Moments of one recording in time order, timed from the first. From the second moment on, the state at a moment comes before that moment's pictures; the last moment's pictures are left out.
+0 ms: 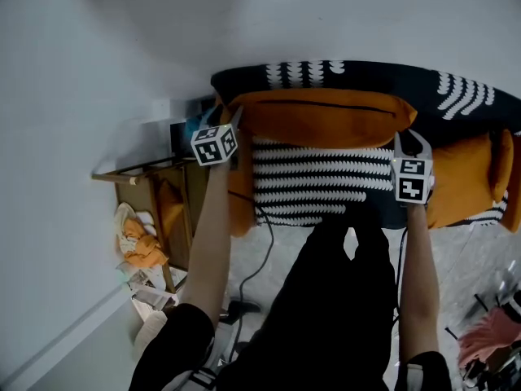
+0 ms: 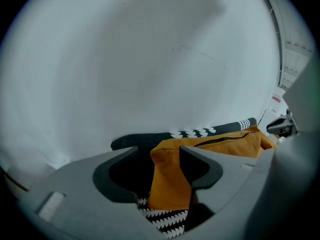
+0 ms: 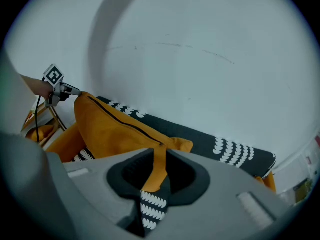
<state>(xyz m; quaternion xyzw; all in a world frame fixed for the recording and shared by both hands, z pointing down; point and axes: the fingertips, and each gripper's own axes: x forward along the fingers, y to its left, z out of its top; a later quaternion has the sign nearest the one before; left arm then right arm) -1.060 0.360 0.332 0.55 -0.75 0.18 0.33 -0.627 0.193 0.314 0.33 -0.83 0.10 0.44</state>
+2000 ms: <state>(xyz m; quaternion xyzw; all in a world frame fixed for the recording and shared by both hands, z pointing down) -0.687 0.389 0.131 0.68 -0.70 0.10 0.18 -0.413 0.306 0.158 0.30 -0.92 0.07 0.24</state>
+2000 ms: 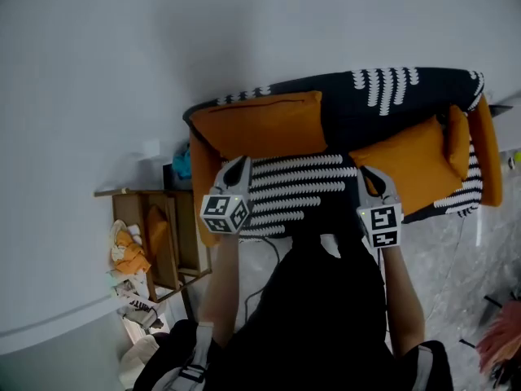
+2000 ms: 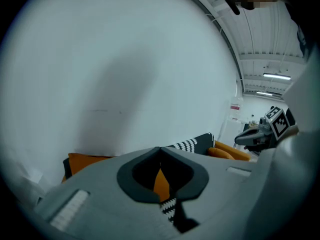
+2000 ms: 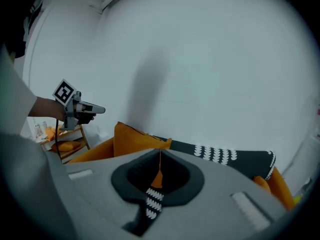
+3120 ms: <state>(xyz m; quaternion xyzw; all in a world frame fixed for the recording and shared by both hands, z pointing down) -0.389 0.346 0.153 0.77 -0.59 0.11 0.20 -0.162 0.288 0.168 0.37 -0.89 0.10 0.25</state>
